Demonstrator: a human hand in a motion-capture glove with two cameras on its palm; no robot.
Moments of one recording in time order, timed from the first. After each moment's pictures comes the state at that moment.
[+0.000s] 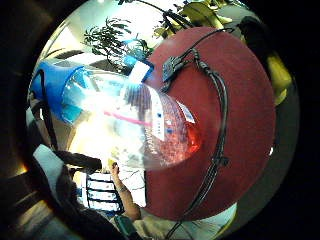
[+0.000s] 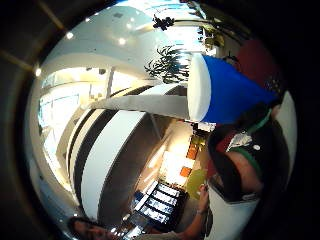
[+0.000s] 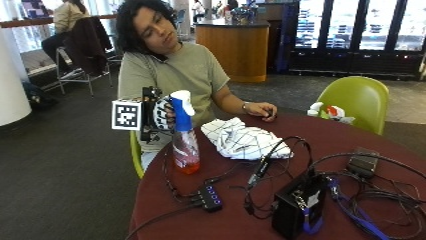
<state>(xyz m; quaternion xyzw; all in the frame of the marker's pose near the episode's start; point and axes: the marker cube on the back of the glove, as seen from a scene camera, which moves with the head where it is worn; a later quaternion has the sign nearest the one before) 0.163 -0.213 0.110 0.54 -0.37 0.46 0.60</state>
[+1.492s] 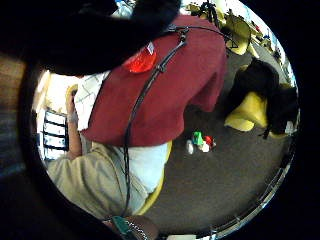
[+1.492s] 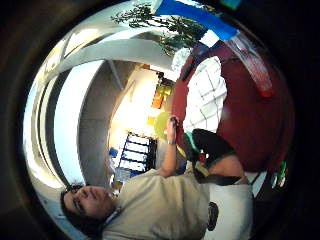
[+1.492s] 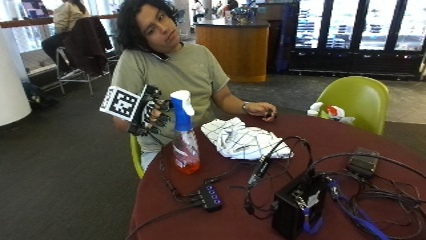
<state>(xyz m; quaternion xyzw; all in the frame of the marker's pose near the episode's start) 0.108 -0.157 0.129 0.31 -0.31 0.37 0.82</state>
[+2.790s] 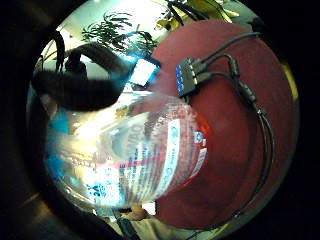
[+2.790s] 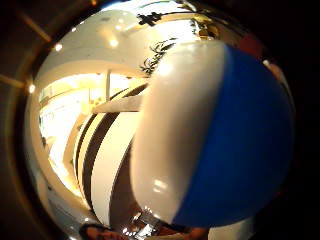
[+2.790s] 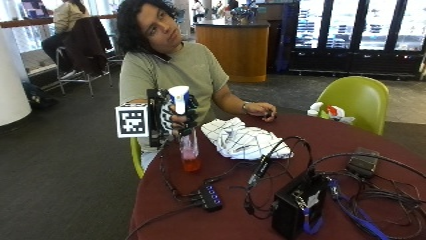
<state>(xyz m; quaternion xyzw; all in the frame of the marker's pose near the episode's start) 0.232 -0.249 0.088 0.55 -0.42 0.44 0.58</state>
